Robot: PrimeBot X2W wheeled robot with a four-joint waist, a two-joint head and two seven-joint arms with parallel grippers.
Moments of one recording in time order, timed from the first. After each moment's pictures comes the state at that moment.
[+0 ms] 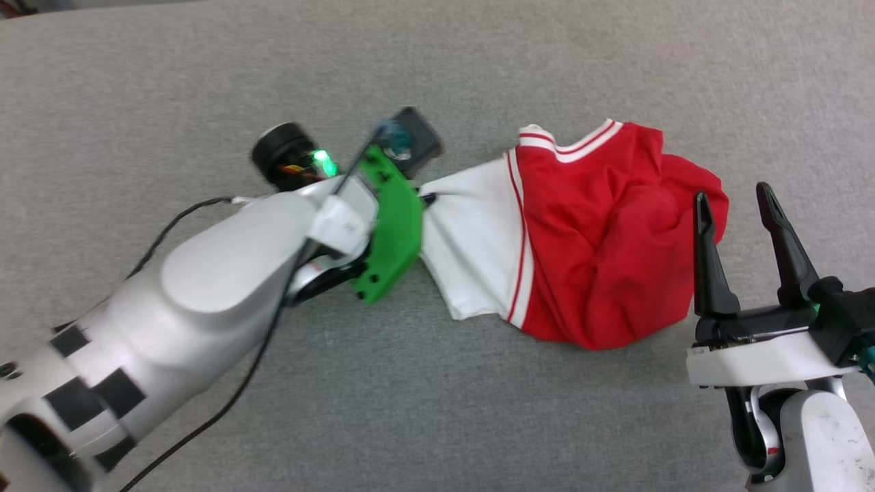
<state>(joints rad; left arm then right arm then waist) -1.11 0.46 -1.24 0.39 -0.90 -0.13 0.37 -0.15 -0.05 0.01 -0.09 0.13 0.13 -0.26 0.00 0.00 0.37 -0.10</state>
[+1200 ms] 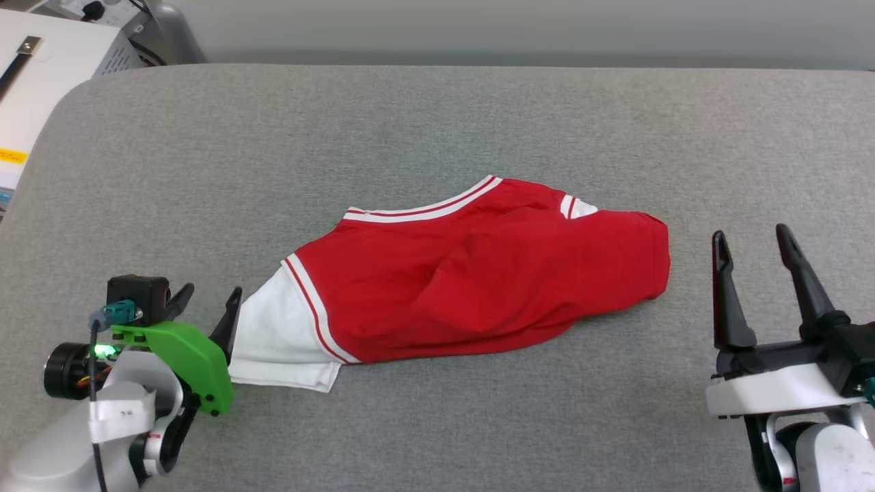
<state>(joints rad) -0.56 0.76 -1.02 0.38 -1.13 0.20 -0.21 -0.06 -0.05 -0.05 -0.09 0.05 0.13 -0.26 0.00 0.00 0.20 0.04</state>
